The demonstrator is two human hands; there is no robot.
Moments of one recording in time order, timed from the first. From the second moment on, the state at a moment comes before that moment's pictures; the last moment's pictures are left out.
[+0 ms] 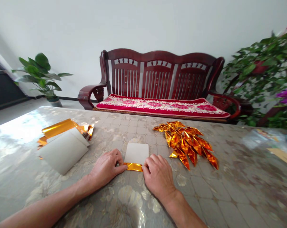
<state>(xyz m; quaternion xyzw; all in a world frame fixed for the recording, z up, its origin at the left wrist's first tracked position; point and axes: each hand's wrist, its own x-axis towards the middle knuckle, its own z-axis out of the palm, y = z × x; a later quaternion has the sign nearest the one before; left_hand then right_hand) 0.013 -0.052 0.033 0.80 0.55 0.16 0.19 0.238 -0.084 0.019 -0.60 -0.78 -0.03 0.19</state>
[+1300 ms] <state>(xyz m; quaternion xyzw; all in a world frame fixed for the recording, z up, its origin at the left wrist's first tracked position) 0.023 -0.075 0.035 0.94 0.30 0.09 0.09 0.238 -0.083 0.020 -0.64 -0.75 0.00 0.18</state>
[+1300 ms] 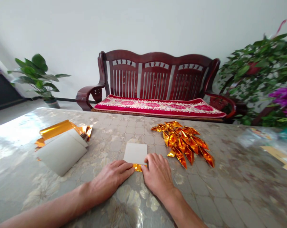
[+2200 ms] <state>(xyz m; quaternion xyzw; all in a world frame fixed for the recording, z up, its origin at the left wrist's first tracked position) 0.016 -0.098 0.020 0.92 0.38 0.01 -0.02 0.239 -0.084 0.015 -0.63 -0.75 -0.10 0.16</state>
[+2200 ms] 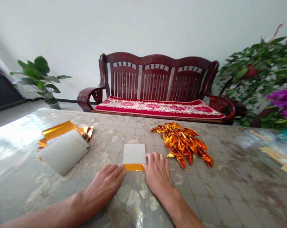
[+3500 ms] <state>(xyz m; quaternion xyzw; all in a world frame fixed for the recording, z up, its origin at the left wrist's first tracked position) 0.032 -0.095 0.031 0.91 0.41 0.07 0.05 0.233 -0.080 0.015 -0.66 -0.68 0.12 0.30</state>
